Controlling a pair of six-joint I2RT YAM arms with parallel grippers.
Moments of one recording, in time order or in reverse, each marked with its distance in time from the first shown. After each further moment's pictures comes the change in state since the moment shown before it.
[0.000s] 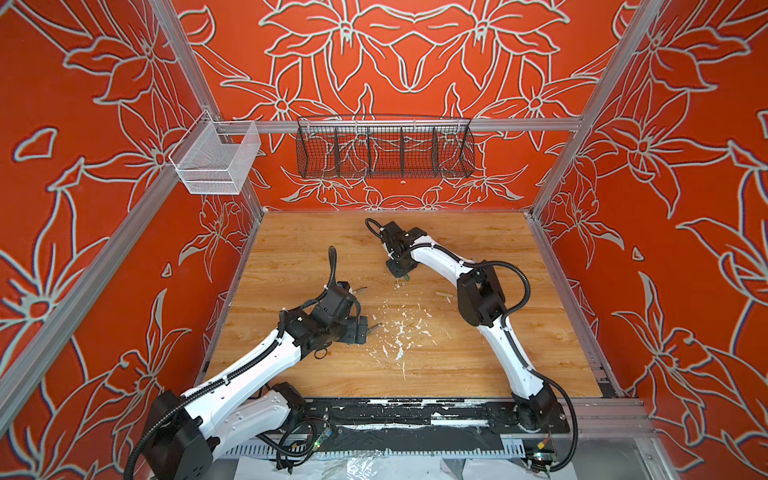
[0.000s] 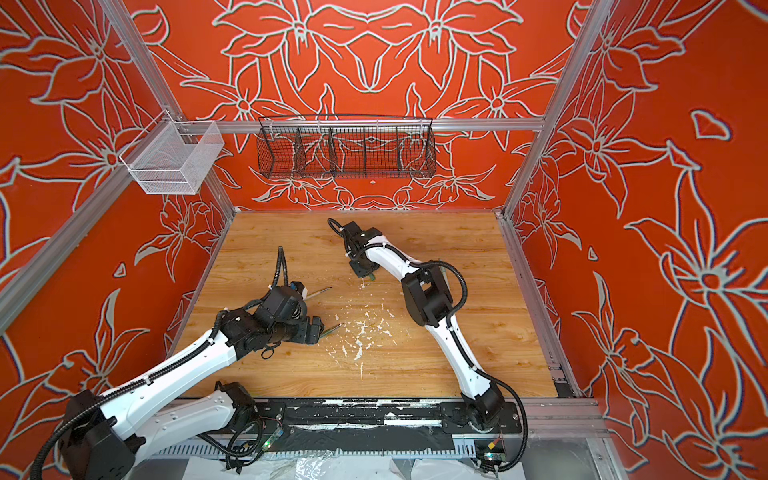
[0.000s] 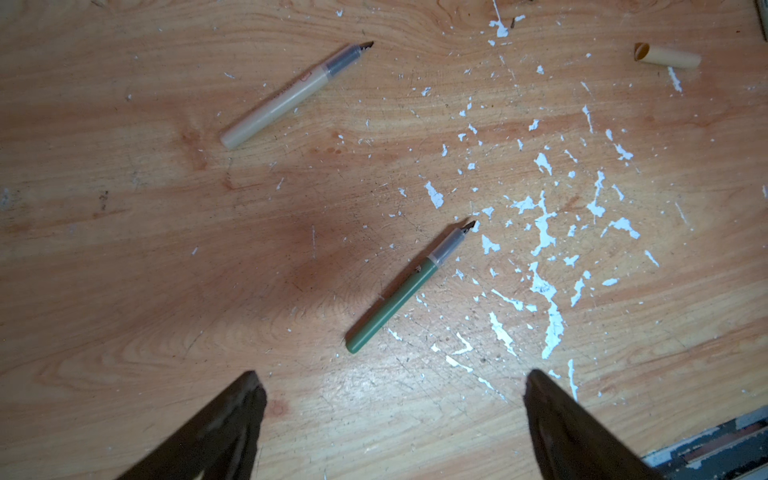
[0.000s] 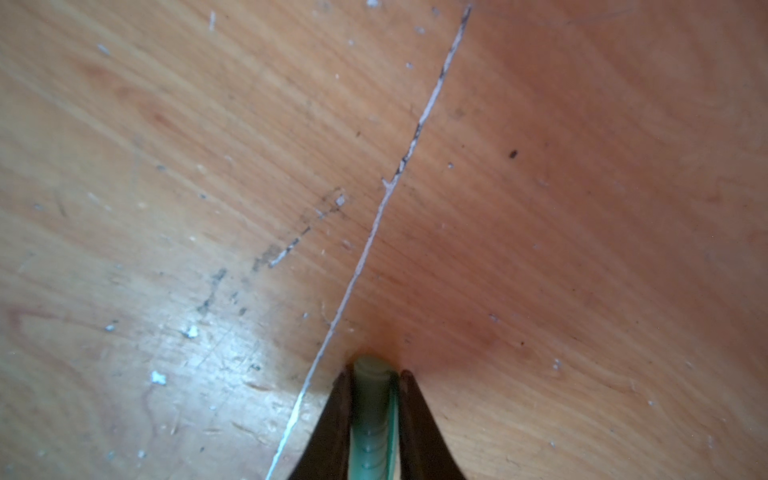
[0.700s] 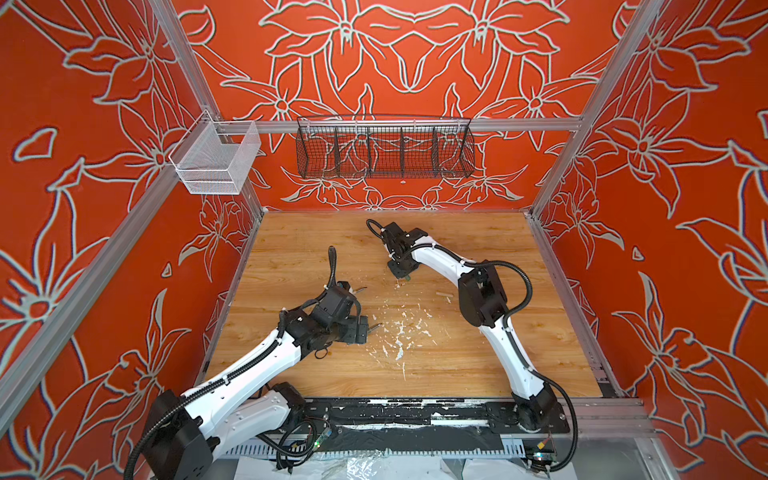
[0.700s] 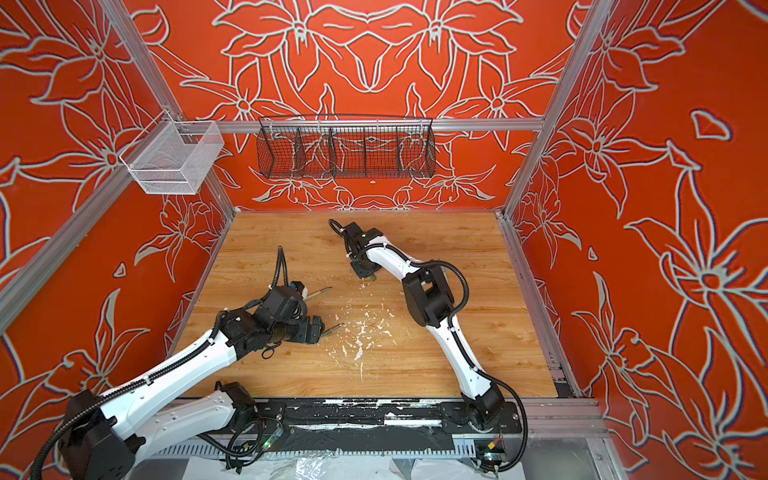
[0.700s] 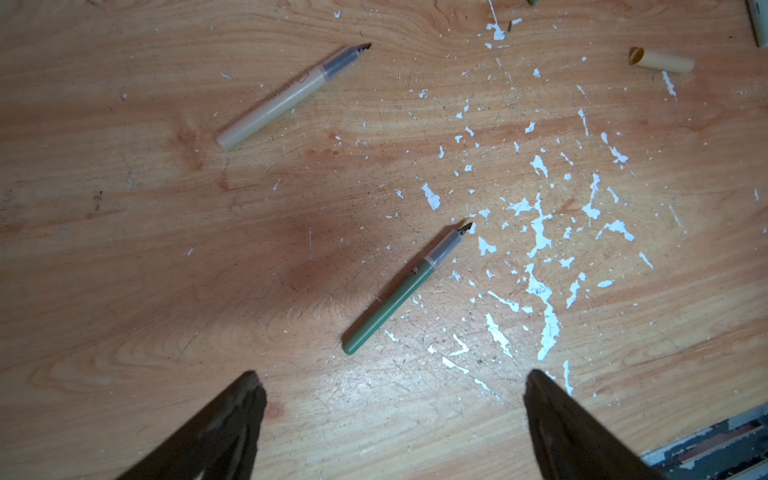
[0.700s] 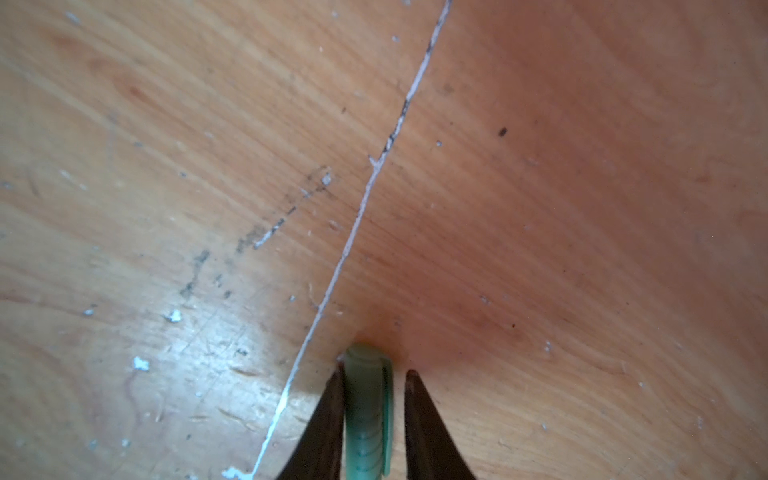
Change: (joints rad) left arm 0.000 0.000 -0.002 0.006 0.003 -0.005; right arm 0.000 -0.022 -0.040 0.005 0.003 0.005
